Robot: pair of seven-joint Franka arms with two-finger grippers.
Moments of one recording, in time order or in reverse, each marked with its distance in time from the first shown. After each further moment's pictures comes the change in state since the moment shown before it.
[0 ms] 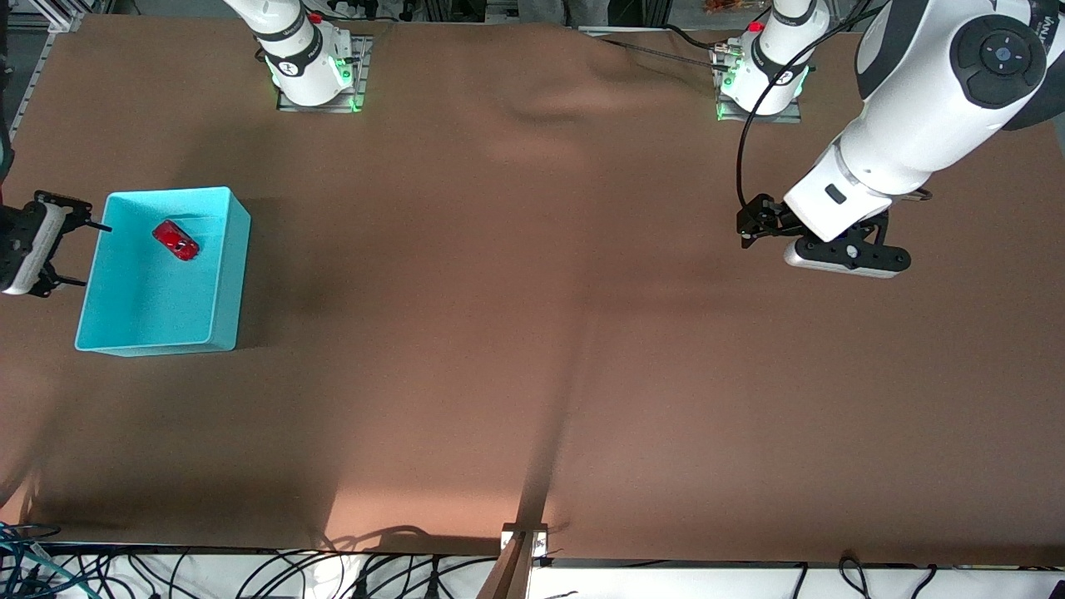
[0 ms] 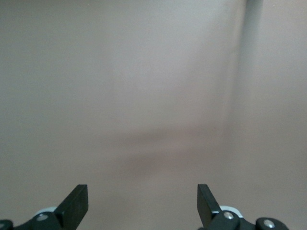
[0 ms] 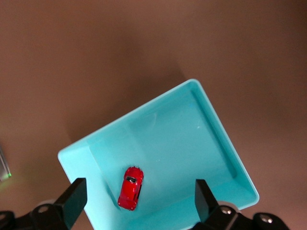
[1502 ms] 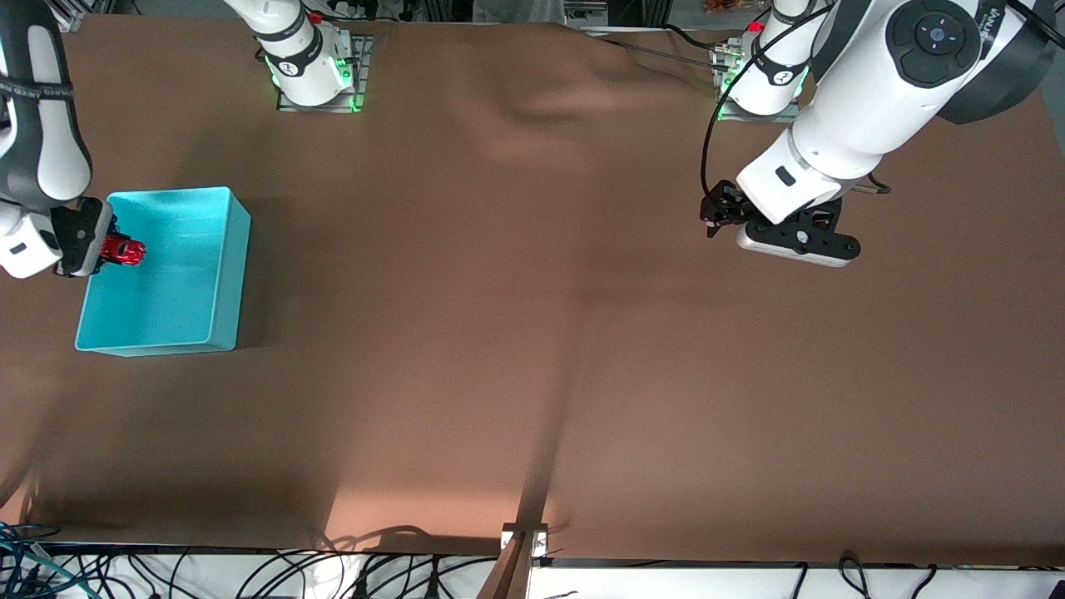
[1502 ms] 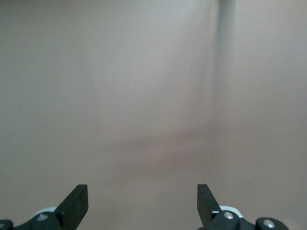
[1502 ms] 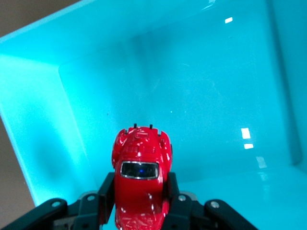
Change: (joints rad) left arm -0.073 -0.004 0.000 -0.004 0.000 0.024 -0.006; right arm 0.019 0.115 -0.208 -0.541 -0.118 0.589 -0.573
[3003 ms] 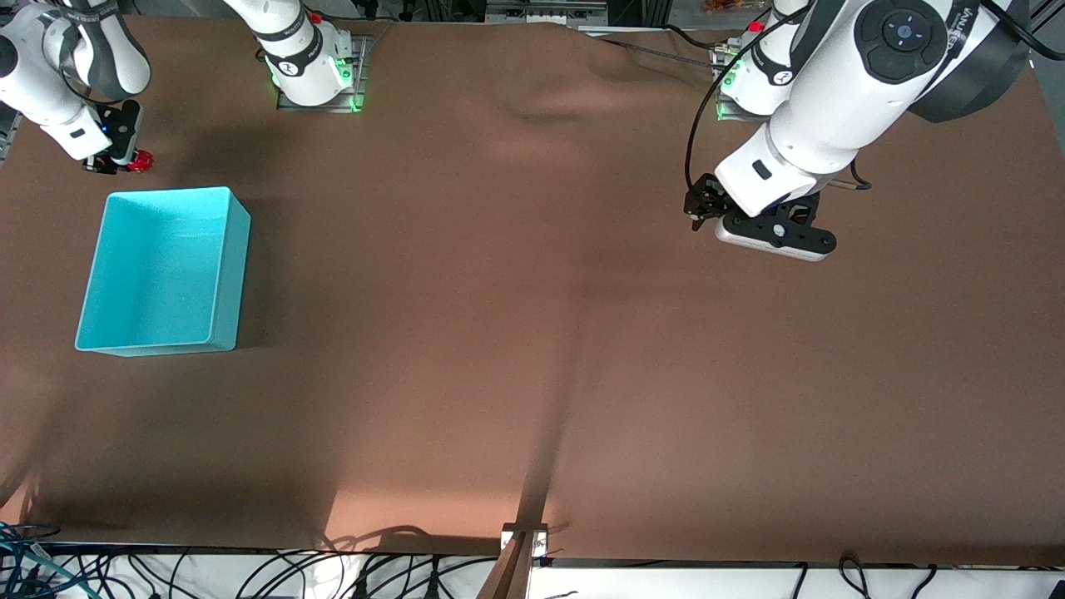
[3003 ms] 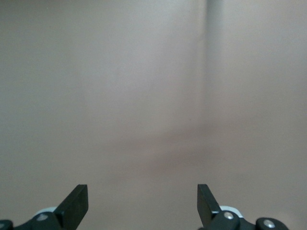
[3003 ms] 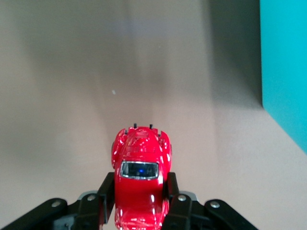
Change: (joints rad) left arm -0.047 0.000 -0.002 -0.010 0.000 0.000 -0.014; right arm -0.001 -0.400 -0.441 -0.567 -0.579 0.346 -0.043
